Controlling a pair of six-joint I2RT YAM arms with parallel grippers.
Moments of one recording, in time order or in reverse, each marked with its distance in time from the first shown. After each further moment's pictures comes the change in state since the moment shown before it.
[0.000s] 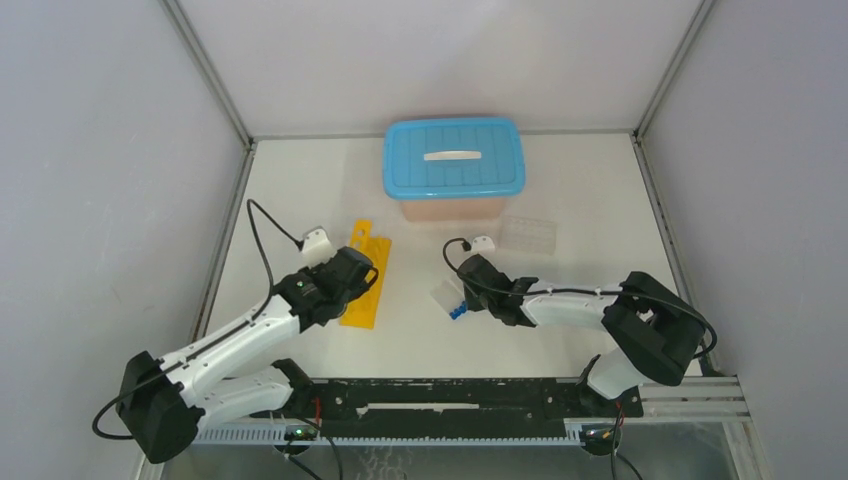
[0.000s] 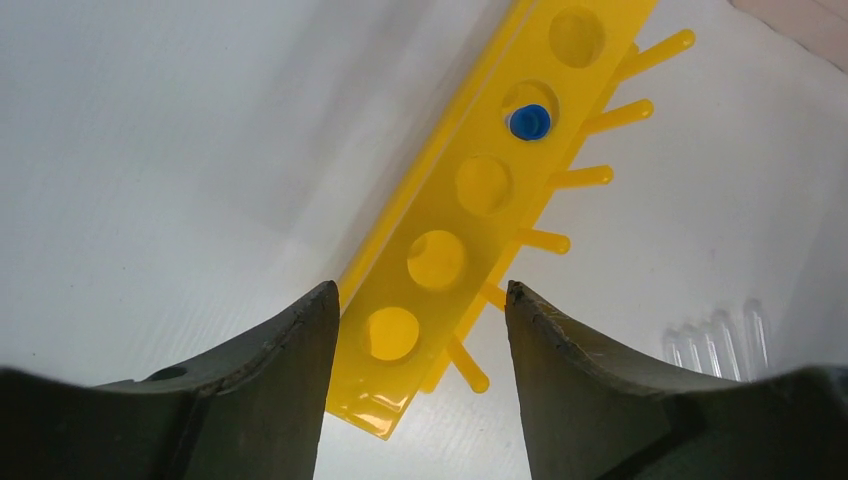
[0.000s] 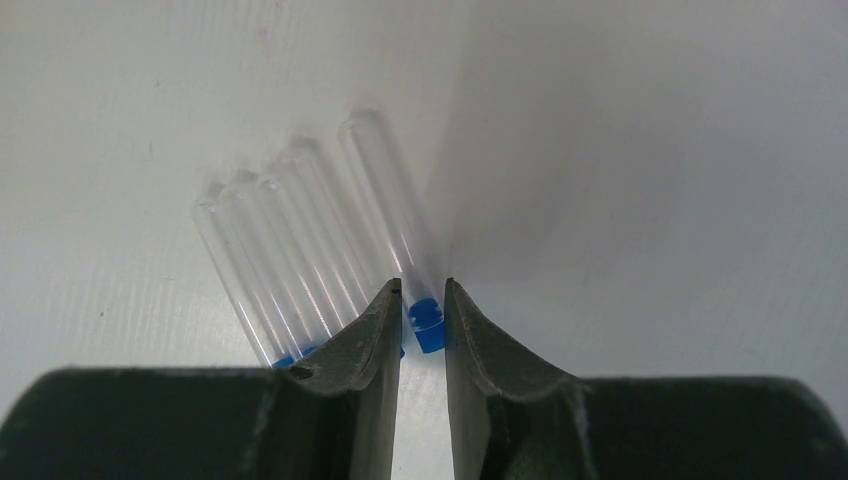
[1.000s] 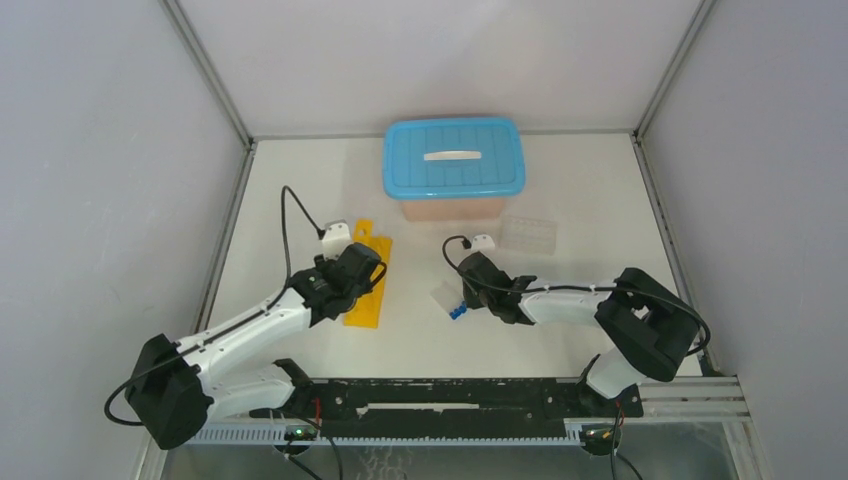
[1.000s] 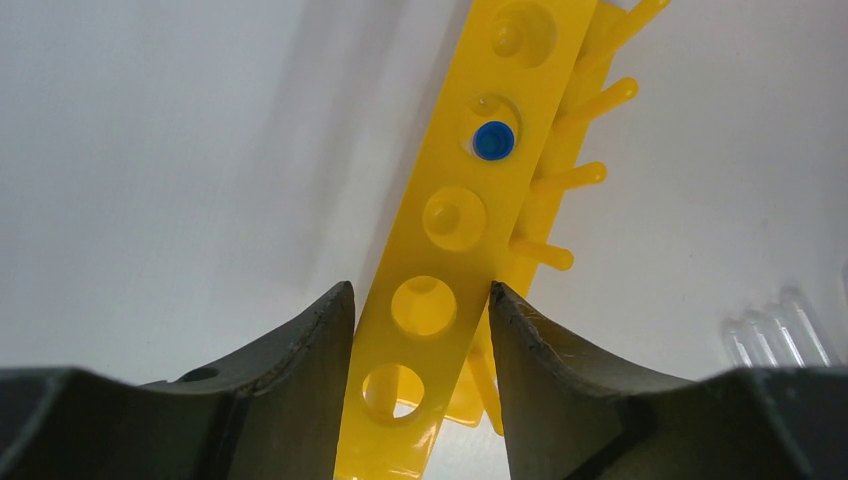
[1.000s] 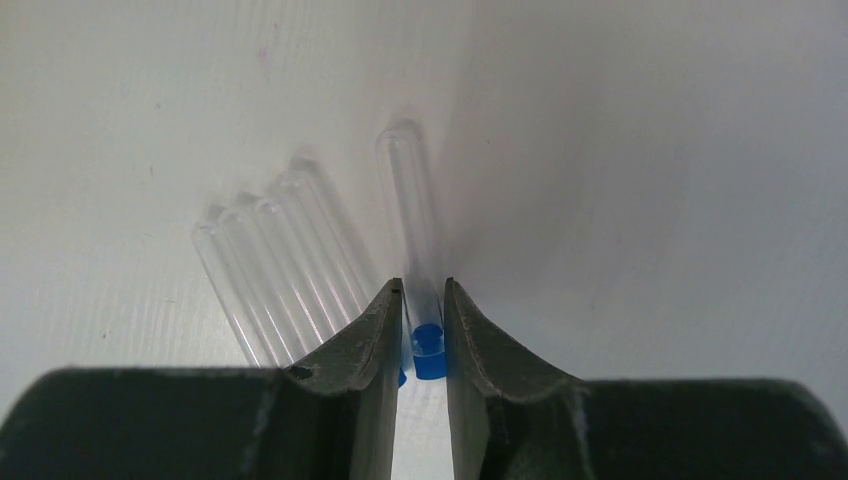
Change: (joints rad) left arm 0.002 0.093 -0.003 0.138 0.001 0.248; right arm -0.021 0.032 0.000 0.042 -0.022 -0.001
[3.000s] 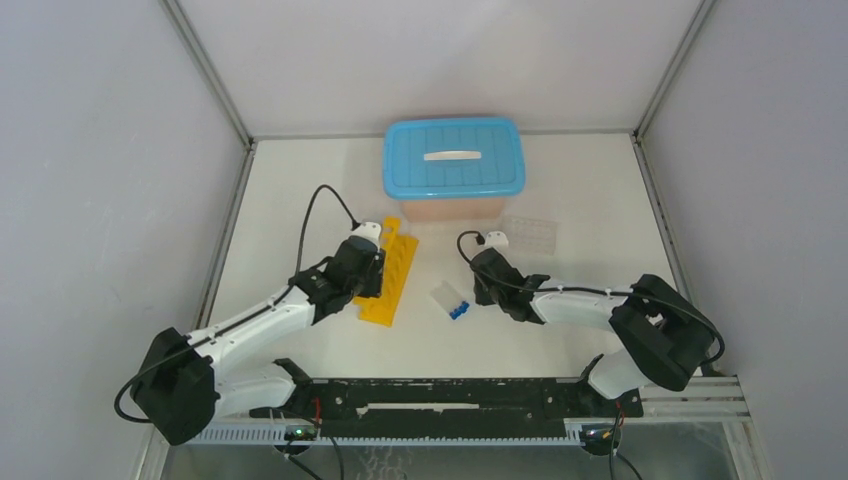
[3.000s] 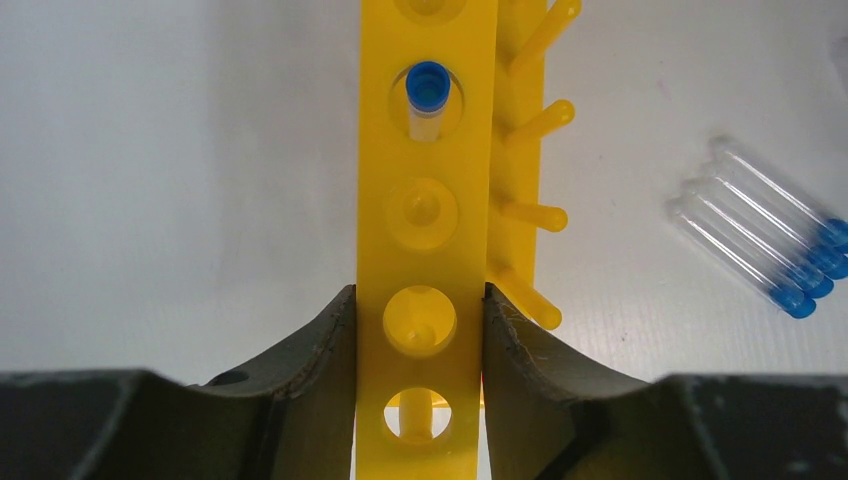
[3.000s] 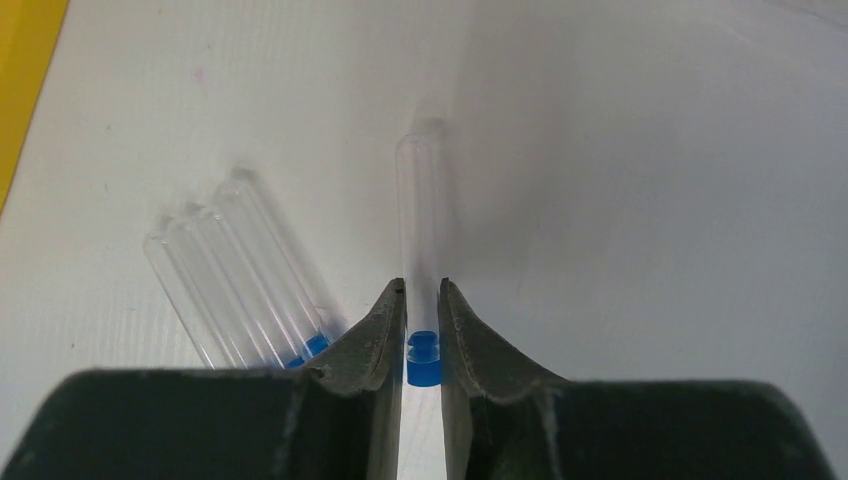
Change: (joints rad) left arm 0.060 0.046 -0.055 0.260 0.349 0.457; right arm -0.061 -0.065 -0.039 -0.016 -0.010 0.000
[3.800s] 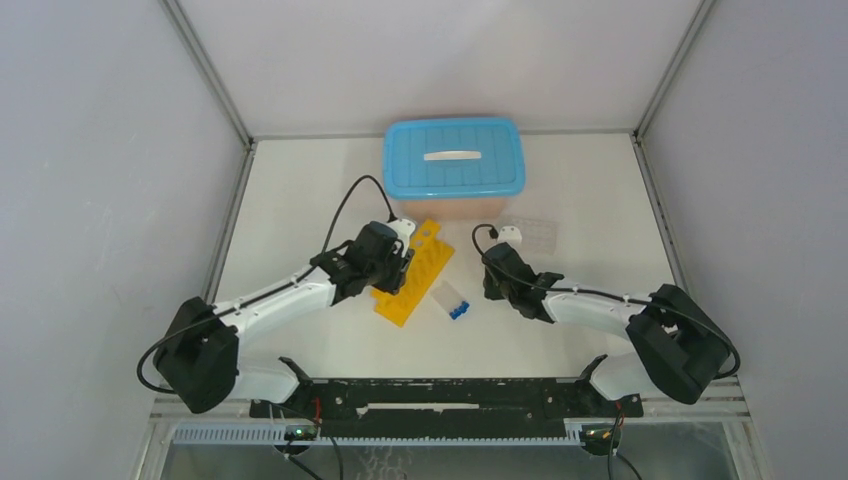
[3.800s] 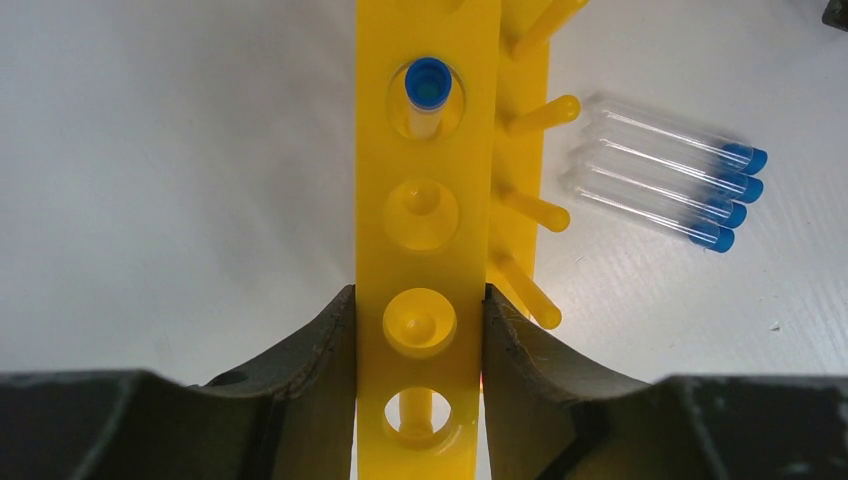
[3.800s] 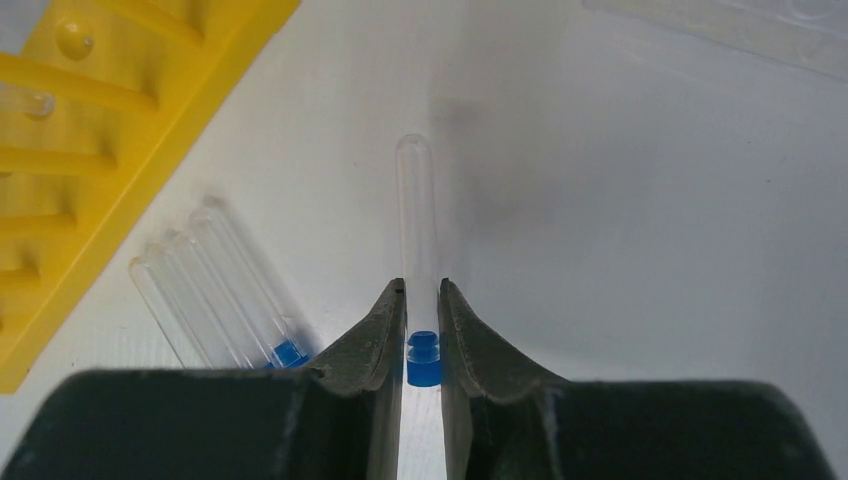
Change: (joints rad) left arm -0.037 0.174 0.142 0.002 0.204 0.210; right arm -0.061 -0.081 -0.020 -0.034 0.005 0.000
